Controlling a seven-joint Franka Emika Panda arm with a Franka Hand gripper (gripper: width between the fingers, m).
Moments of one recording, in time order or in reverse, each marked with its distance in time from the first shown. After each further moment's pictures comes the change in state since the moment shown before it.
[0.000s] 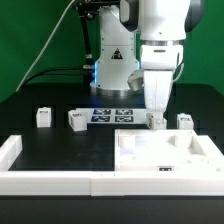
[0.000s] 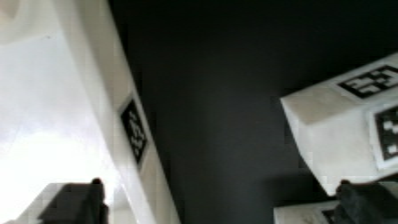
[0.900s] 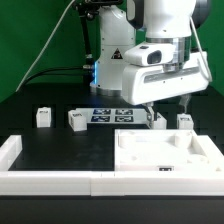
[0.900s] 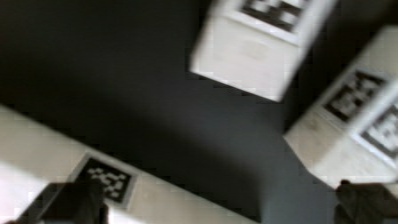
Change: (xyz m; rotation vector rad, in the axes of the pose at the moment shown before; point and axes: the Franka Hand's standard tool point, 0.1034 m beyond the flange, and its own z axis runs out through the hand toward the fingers) arm 0.016 -0.010 -0.002 0.022 0.015 0.873
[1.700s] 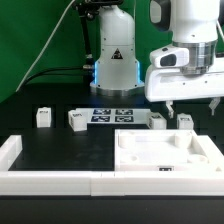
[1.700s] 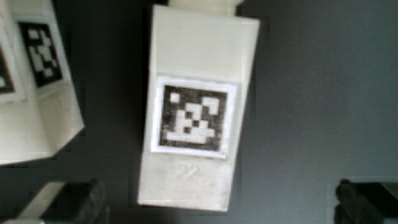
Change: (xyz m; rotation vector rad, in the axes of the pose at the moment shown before) arm 0.006 -0.056 0.009 0.032 -0.063 0.407
